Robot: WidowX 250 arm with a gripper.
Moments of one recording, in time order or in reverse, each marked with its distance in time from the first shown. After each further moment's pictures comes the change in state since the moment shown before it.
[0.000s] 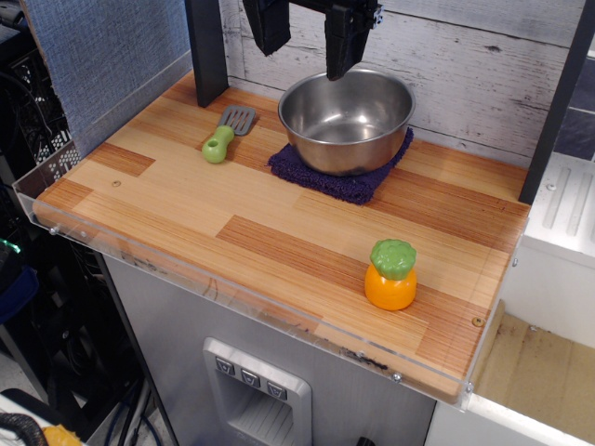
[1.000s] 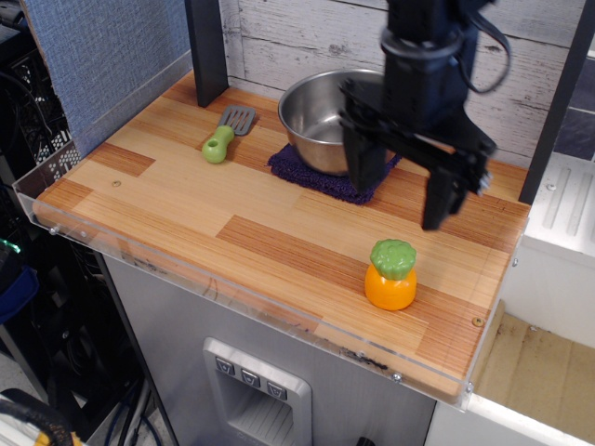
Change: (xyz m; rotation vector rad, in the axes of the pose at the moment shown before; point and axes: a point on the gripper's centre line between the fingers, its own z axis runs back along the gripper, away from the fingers) arm -0.032 -0.100 -0.056 -0.072 0.075 -0.156
